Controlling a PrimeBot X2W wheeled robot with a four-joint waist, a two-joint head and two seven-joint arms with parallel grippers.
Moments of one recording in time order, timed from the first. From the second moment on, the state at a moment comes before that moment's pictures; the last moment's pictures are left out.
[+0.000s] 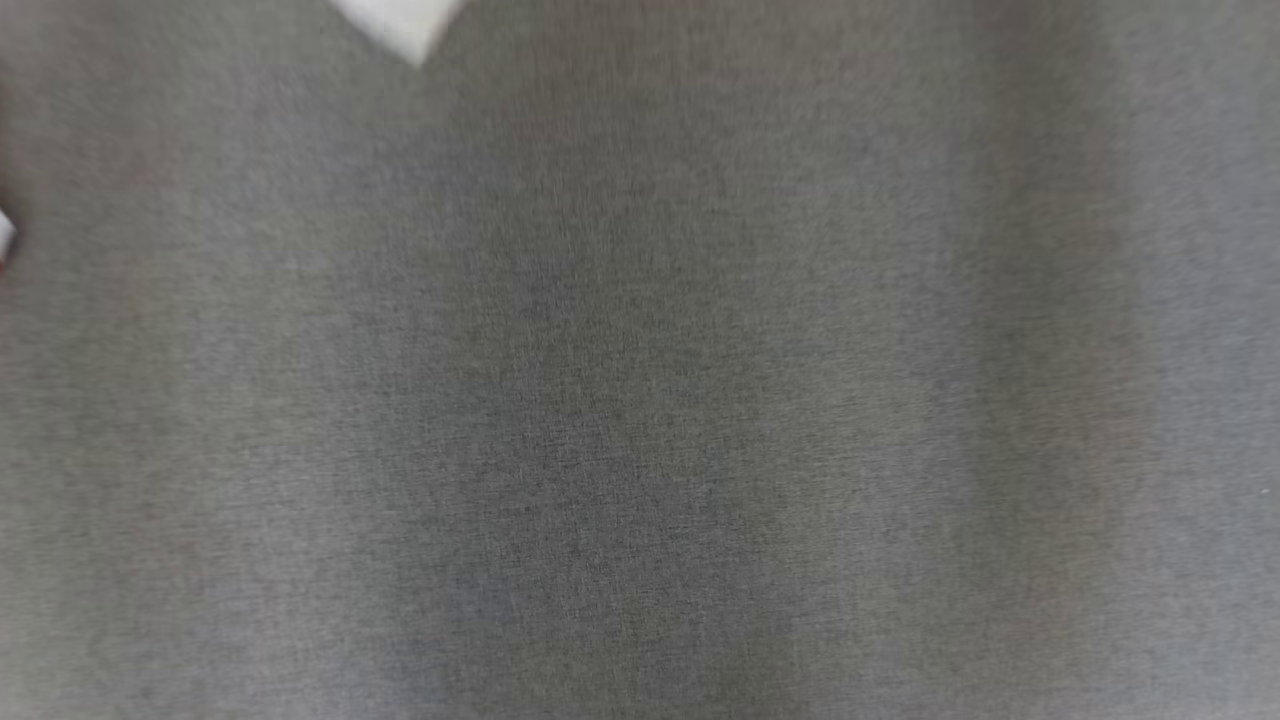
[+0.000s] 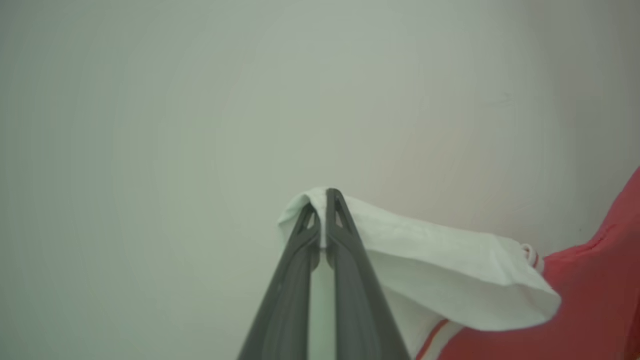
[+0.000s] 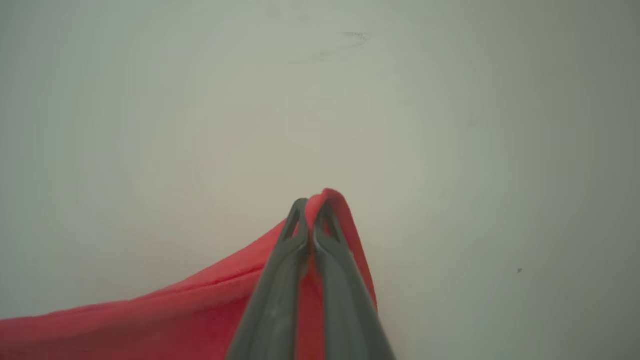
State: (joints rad) left arm -1.89 0.43 -0.58 0.60 -0.54 -0.13 0.00; right arm -1.68 -0.29 0.04 0.81 0.54 0.13 0.00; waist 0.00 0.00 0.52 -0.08
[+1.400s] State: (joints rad) left arm -1.47 0.46 -0.65 0.54 -0.77 -0.02 -0.26; right arm -1.33 -0.28 0.26 0.76 0.69 0.13 -0.15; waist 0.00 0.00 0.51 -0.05
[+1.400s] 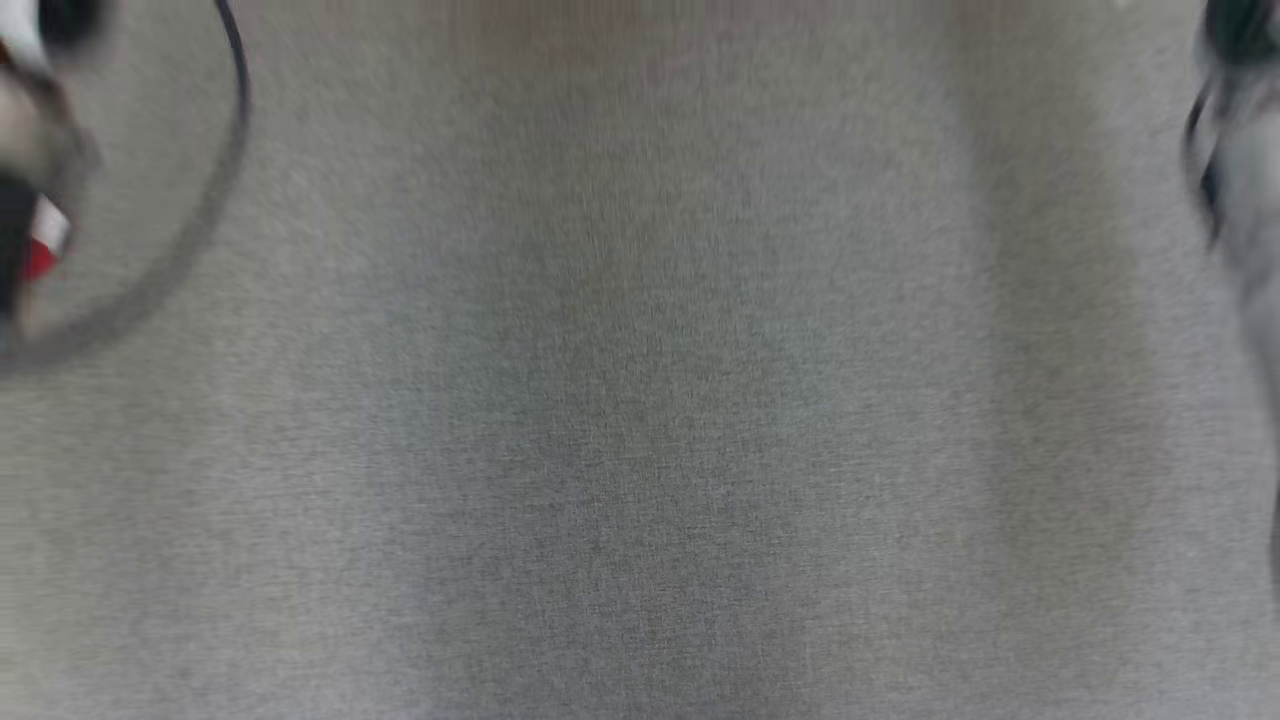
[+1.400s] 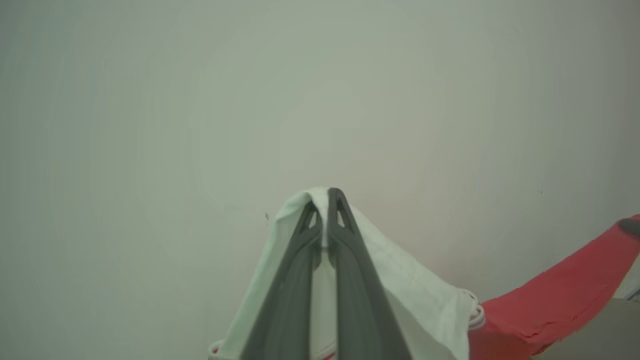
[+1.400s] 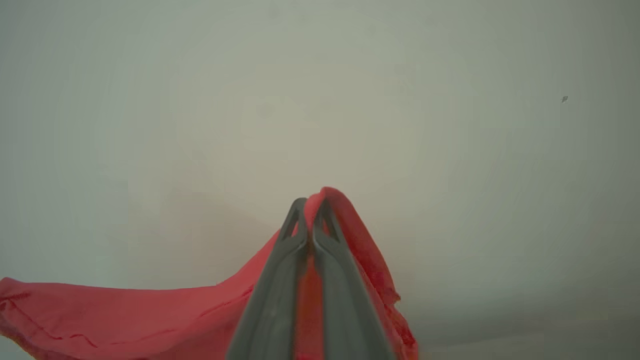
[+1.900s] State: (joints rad) left arm -0.59 0.49 -0.44 -0.06 -0.72 0.18 -0.26; right arm -0.67 -0.31 0.22 0.41 0.79 0.13 -0.16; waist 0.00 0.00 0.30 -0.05
